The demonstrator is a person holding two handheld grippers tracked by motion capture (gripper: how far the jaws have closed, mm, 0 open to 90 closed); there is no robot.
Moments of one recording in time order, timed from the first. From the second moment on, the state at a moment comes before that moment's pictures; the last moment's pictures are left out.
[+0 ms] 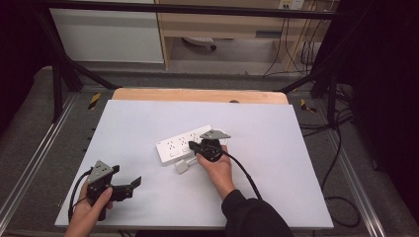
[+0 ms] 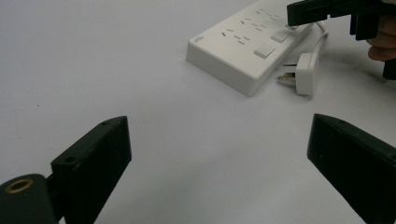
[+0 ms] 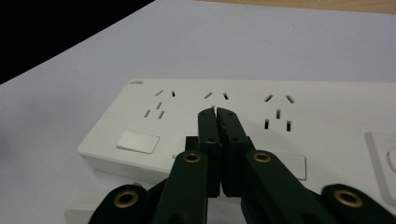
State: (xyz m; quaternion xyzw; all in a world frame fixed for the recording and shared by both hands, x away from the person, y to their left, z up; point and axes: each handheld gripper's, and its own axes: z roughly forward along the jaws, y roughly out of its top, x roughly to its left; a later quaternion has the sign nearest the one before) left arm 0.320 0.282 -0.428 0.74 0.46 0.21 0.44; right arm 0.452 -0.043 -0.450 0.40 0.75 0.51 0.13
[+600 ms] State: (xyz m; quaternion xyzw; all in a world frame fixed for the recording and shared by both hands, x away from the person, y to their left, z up) left arm 0.320 0.281 -0.429 0.74 0.46 0.21 0.44; right arm 0.445 -0.051 -0.429 0.39 0.74 0.53 0.13
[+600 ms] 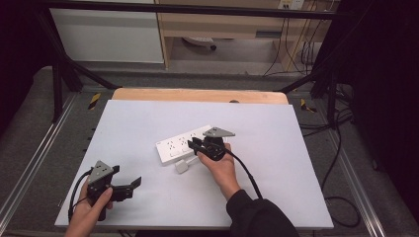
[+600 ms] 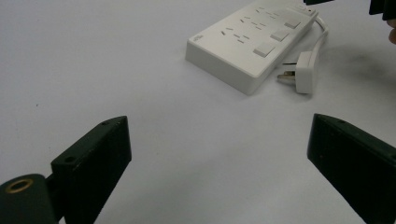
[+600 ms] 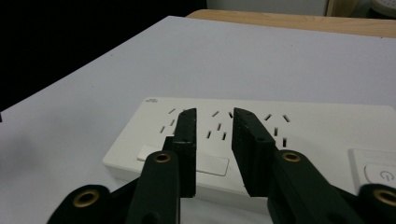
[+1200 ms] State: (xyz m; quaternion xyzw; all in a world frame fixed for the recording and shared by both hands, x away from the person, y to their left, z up) left arm 0.319 0.281 -0.429 0.74 0.46 0.21 0.44; right arm 0.448 -0.072 -0.412 0.42 0.74 0.51 0.11
